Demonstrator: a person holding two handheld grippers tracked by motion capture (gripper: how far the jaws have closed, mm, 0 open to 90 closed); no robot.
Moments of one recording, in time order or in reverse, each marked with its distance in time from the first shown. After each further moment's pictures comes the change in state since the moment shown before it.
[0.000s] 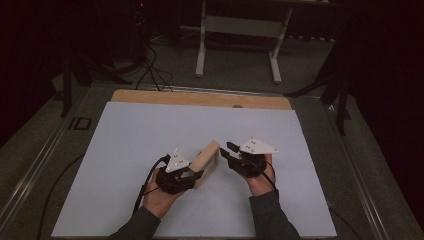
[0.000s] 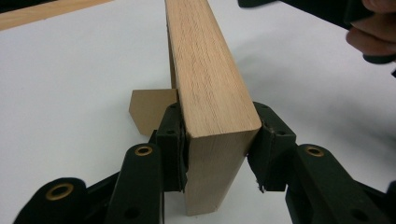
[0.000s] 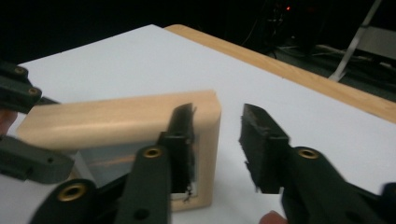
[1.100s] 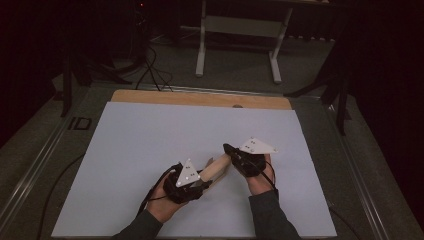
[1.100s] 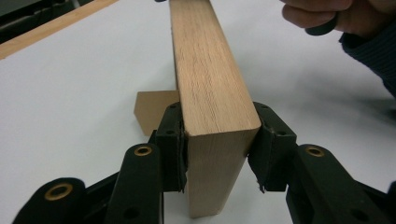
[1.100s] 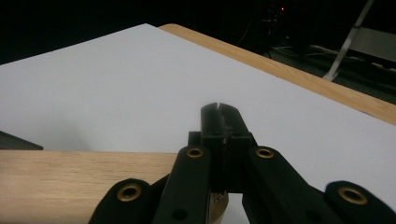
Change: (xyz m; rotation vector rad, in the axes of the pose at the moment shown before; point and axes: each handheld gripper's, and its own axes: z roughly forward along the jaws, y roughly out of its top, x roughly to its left) left arm -0.024 -0.001 0.003 0.011 -0.040 0.201; right arm -0.001 -0.002 0.004 0.006 -0.019 0.003
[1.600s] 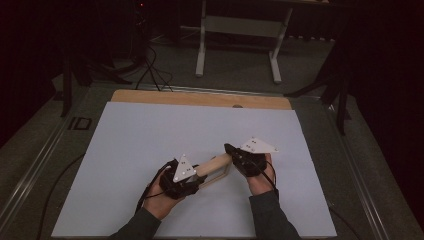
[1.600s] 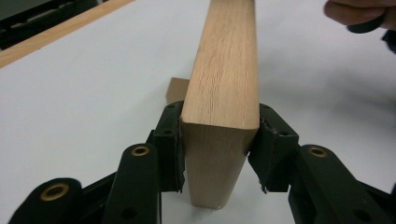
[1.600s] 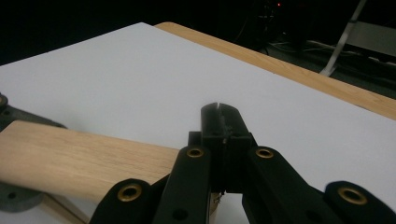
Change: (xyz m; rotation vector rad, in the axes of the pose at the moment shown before) left arm 0.012 -0.001 -0.003 0.017 0.079 -0.026; right arm -0.001 0.000 -0.002 0.012 -0.015 0.018
